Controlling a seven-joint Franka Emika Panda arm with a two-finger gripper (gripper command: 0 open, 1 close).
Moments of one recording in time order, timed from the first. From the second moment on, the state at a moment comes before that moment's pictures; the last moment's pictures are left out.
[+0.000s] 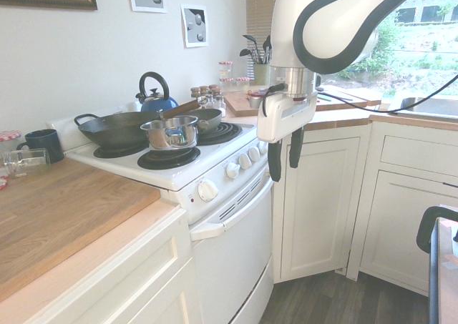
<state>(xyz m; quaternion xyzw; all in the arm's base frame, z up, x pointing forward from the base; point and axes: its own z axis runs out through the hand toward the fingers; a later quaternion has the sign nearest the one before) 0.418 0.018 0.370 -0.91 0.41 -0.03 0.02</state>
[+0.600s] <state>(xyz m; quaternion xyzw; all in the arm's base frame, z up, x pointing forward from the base) 0.455 -0.032 0.295 -0.90 0.43 -0.06 0.01</state>
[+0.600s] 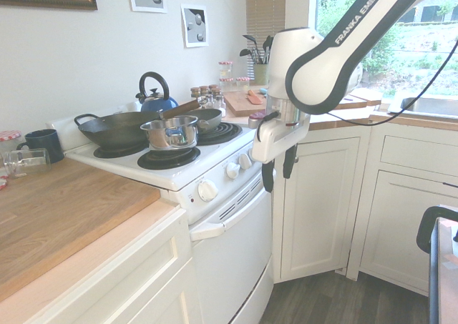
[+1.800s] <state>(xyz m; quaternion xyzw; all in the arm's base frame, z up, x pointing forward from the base) 0.577 -0.049 0.182 -0.89 0.44 -0.09 0.04</state>
